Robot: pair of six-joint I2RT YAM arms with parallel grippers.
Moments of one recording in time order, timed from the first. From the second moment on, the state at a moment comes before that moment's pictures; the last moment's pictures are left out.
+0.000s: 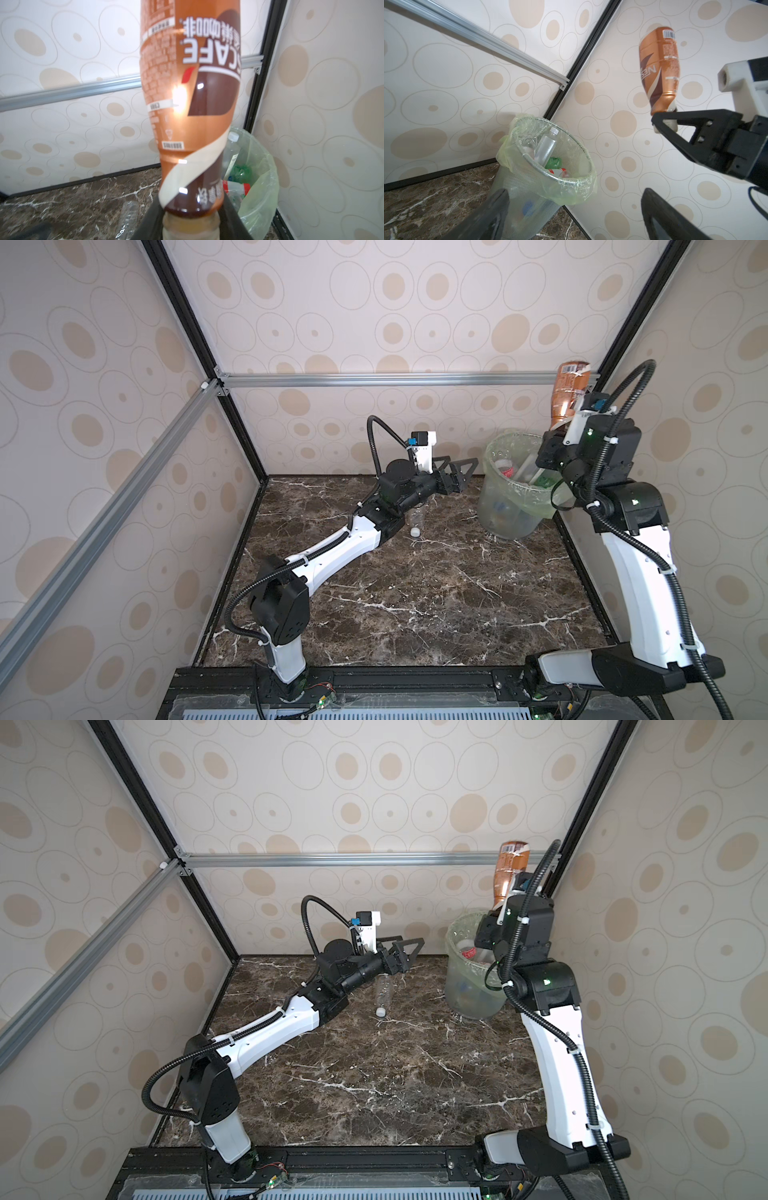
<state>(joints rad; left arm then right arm) -0.74 1.77 1.58 0.35 0.19 -0.62 0.20 1.35 1.93 -0.77 0.37 0.16</state>
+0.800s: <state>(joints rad) -0.74 1.79 1.56 0.36 0.16 -0.60 0.01 1.62 2.10 -0.95 0.31 0.23</state>
